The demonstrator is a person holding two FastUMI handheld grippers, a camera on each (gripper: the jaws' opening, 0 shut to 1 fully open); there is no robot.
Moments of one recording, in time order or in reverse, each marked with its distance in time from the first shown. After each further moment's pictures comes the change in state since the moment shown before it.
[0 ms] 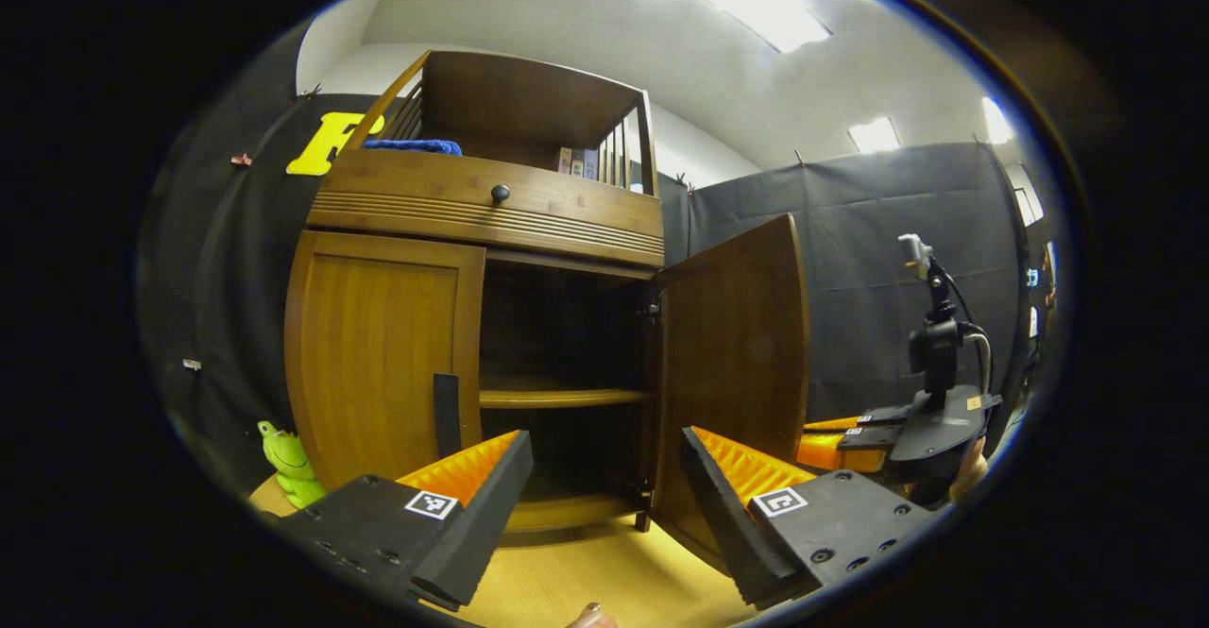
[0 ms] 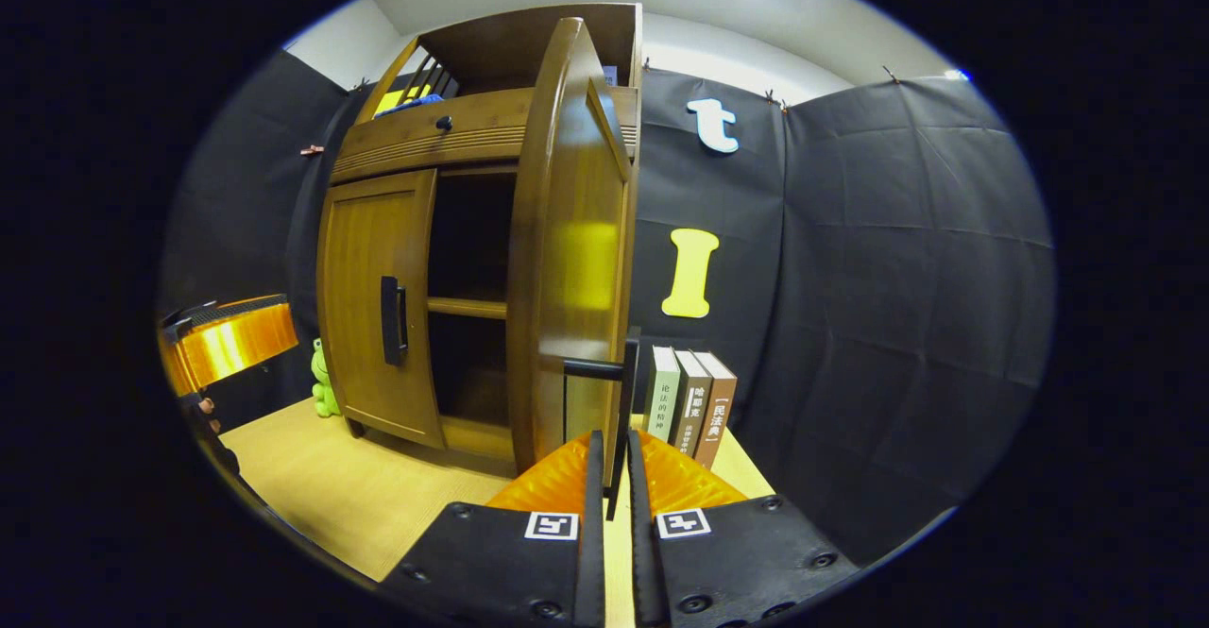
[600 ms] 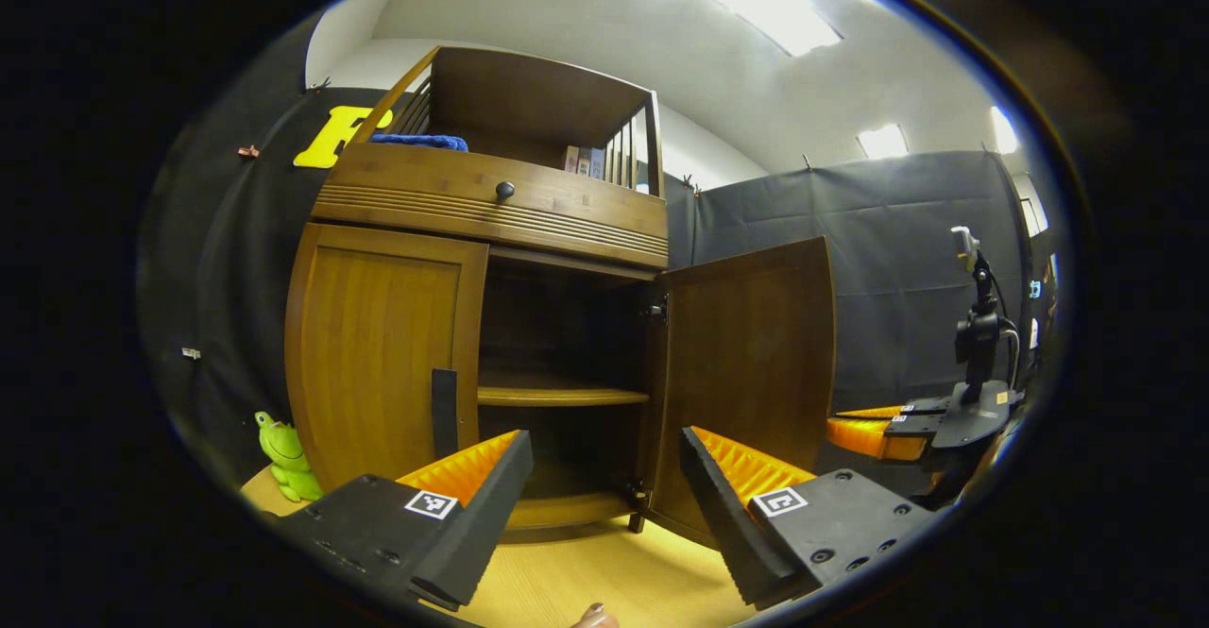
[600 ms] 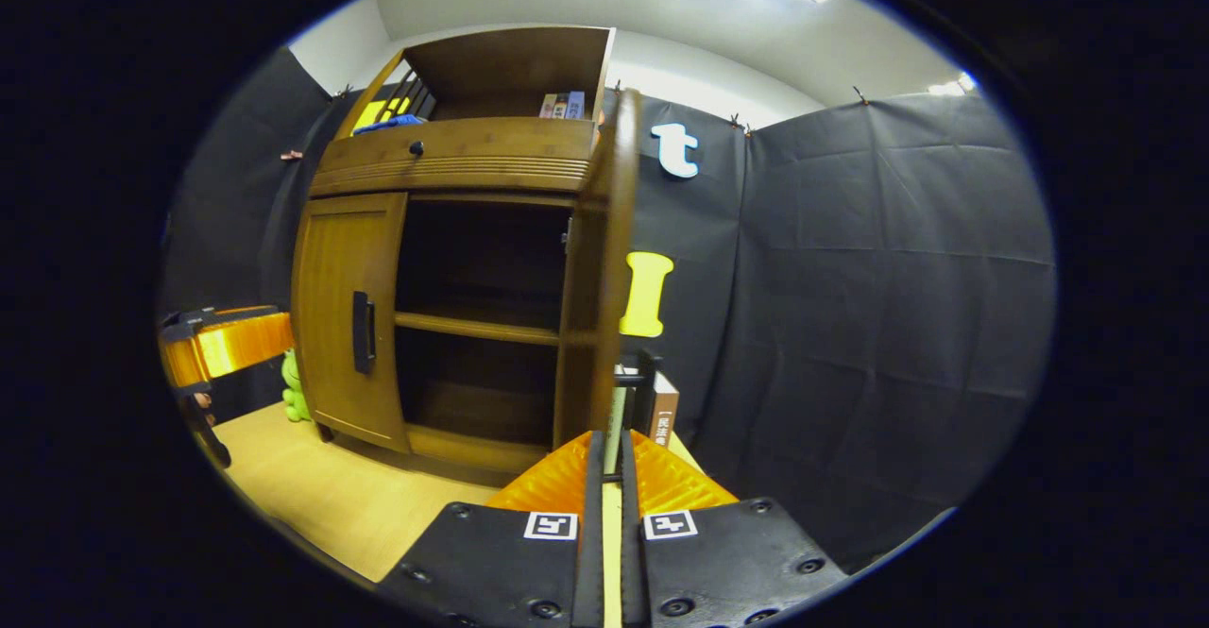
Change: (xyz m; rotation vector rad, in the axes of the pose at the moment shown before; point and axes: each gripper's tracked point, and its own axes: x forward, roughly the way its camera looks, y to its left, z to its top) left arm -0.004 -0.003 0.004 -0.012 -0.003 0.018; right arm -0.040 -0.031 0.022 -0.006 -0.075 -0.089
